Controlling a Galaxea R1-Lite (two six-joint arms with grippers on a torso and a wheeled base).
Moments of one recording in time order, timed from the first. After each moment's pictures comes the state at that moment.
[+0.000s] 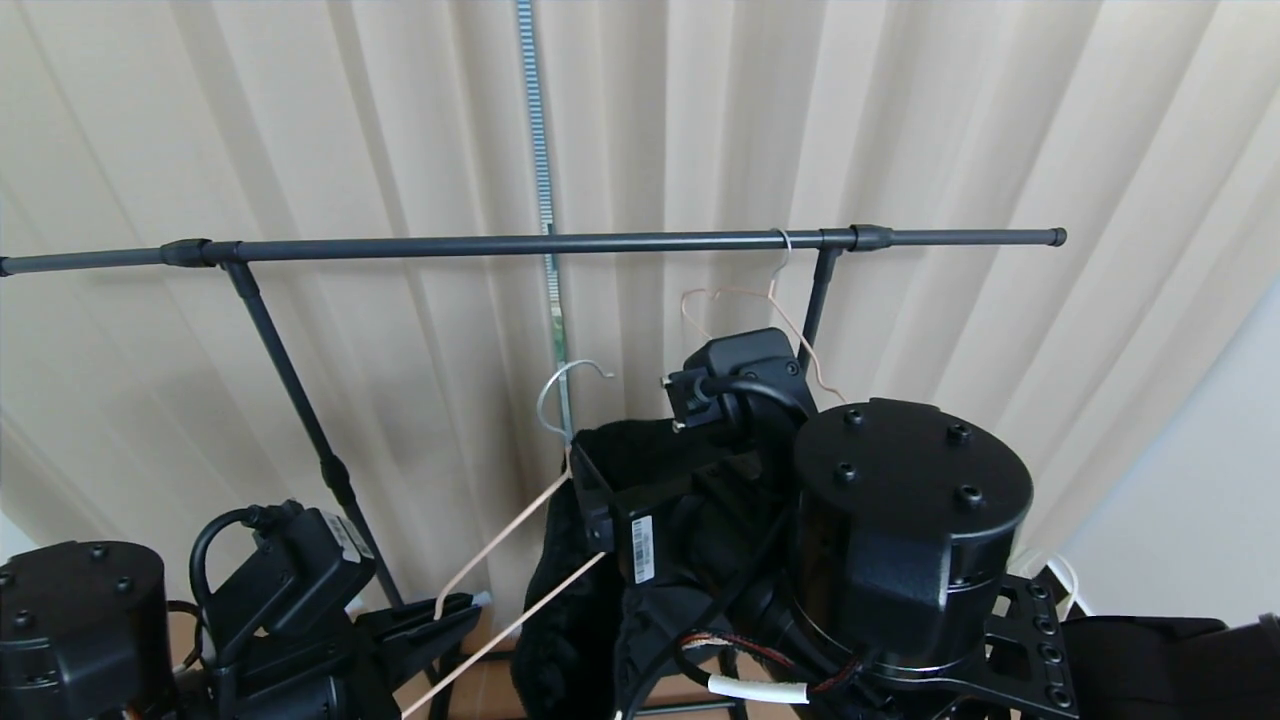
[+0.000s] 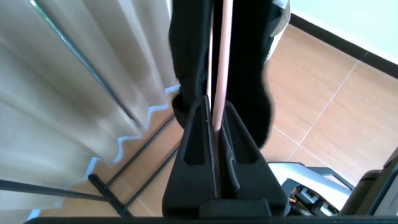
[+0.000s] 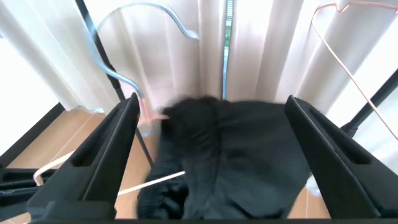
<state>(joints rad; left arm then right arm) -0.53 1.40 -0.16 -0.86 -0.19 0.19 1.09 1.84 -0.91 -0.78 -0.66 0.16</state>
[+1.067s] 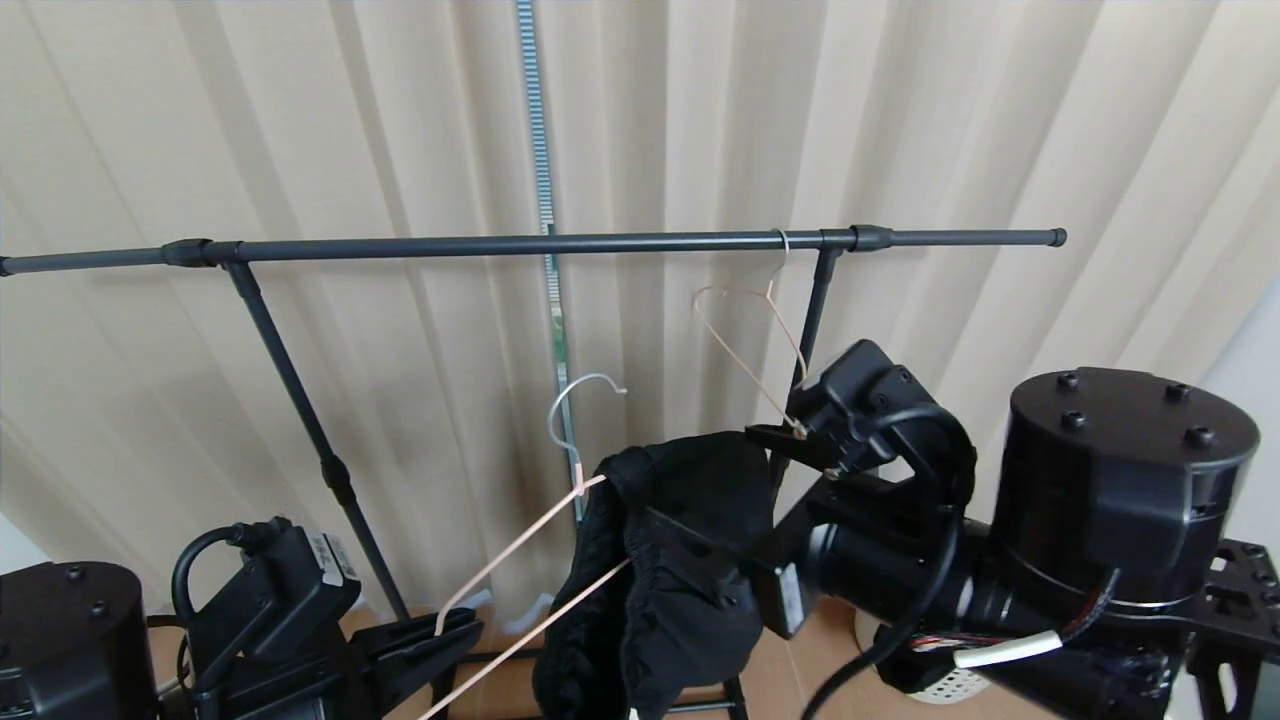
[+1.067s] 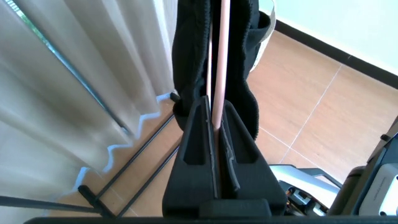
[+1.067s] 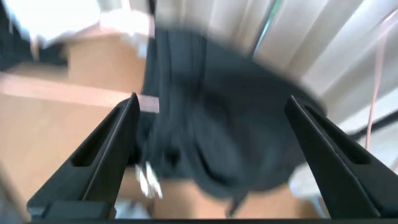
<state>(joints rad) -0.54 1.40 -0.11 -0.94 -0.24 0.18 0.91 1.61 -0.71 -0.62 -0.17 -0.03</state>
